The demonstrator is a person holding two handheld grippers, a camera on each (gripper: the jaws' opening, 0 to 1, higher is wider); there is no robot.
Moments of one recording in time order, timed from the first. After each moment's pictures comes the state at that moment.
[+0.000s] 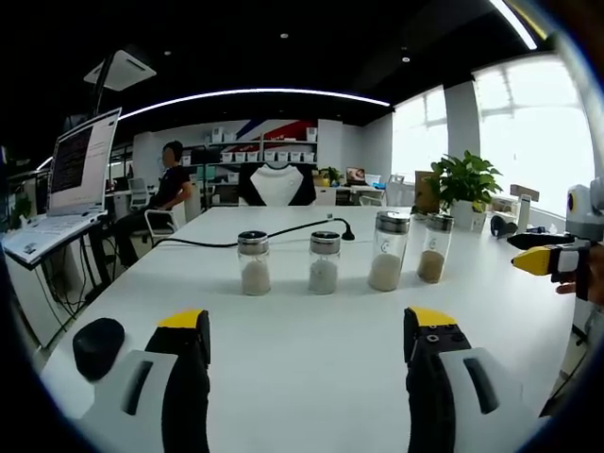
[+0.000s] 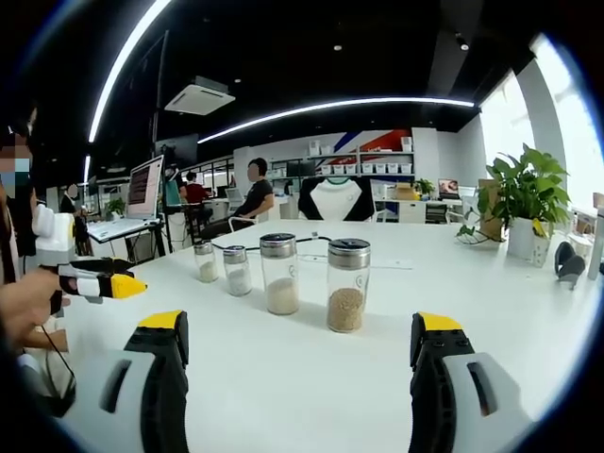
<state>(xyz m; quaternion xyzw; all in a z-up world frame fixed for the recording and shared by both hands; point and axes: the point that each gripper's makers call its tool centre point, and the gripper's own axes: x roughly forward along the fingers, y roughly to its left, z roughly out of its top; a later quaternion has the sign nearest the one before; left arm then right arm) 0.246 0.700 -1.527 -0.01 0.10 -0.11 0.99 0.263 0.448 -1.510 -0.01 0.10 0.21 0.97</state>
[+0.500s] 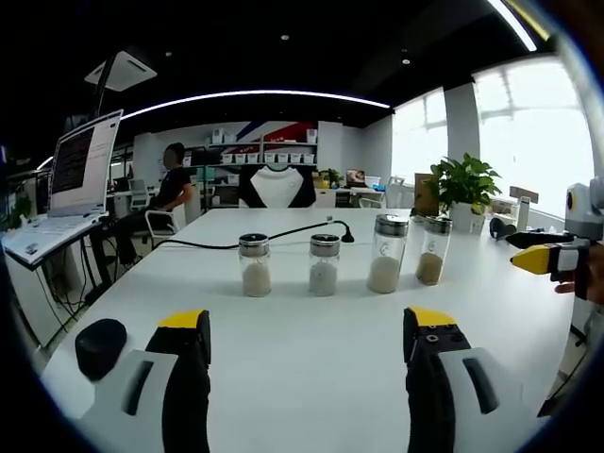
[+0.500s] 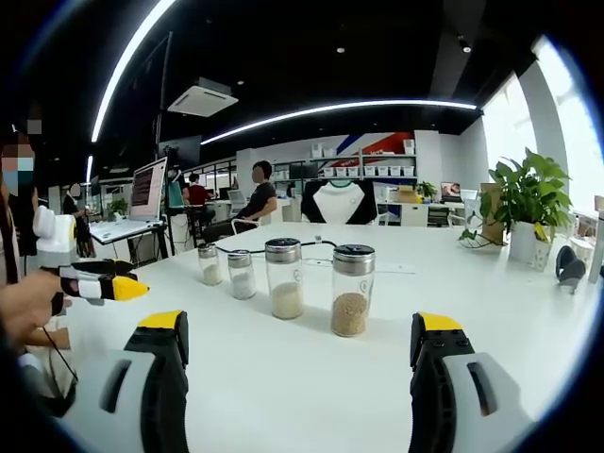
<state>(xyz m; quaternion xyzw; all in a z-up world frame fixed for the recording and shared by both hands) 0.245 0.702 -1.537 -0.01 0.11 -0.10 0.99 0.249 0.445 -1.512 -0.01 0.10 0.21 0.97</state>
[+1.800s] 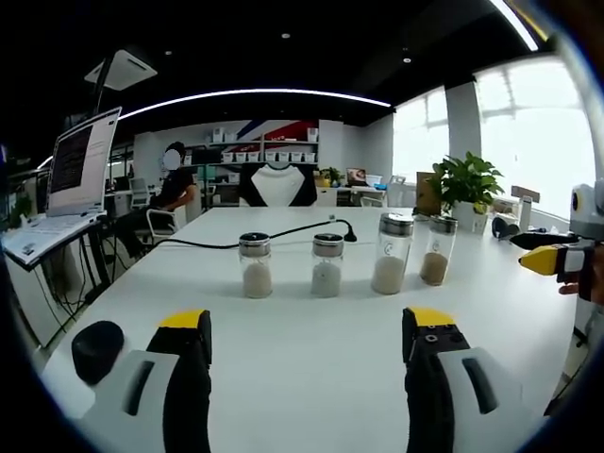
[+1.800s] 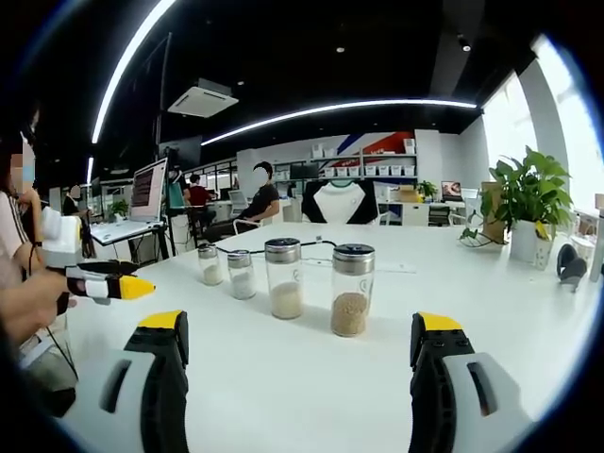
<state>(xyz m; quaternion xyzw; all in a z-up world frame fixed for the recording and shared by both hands) 0.255 0.710 -1.536 -0.01 0.11 -0.09 0.99 0.248 0.445 -1.510 0.00 0.09 0.22 0.97</state>
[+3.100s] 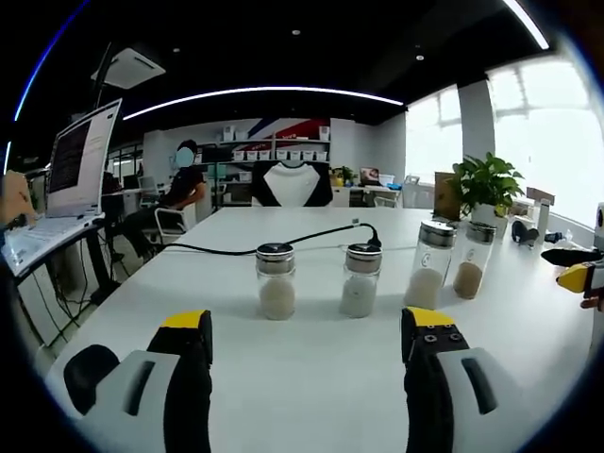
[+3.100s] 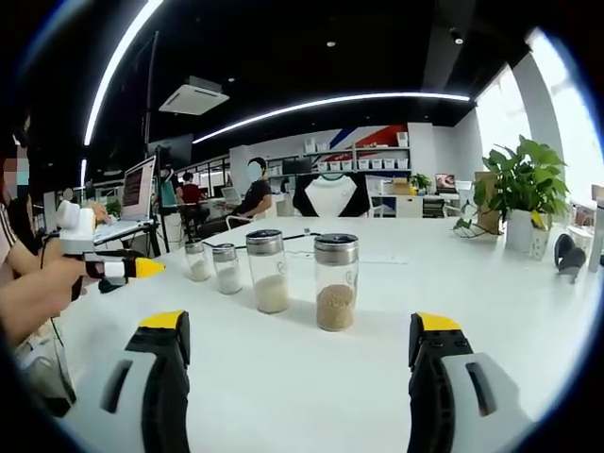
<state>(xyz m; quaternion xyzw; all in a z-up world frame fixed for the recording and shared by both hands) 0.312 0.733 -1.536 -0.01 0.12 -0.06 0.99 0.263 0.429 -1.520 0.01 0.11 0.21 0.97</state>
